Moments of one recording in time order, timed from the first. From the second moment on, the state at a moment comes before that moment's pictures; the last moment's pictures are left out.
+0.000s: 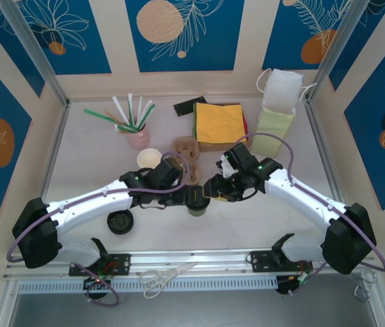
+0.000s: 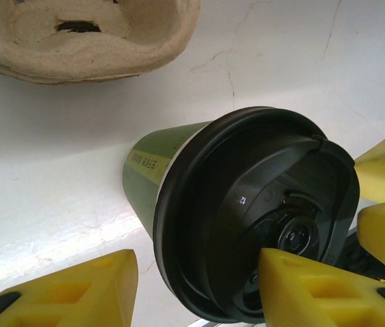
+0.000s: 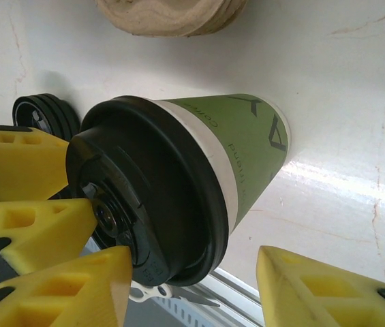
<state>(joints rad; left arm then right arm) -0.94 1.35 0.96 -0.58 0.13 -0.88 0.63 1.27 0.92 -0.78 -0.49 0.70</state>
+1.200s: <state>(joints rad) -0.95 1.34 0.93 -0.54 0.12 -0.86 0.67 1.30 0.90 -0.73 -0.49 0.68</state>
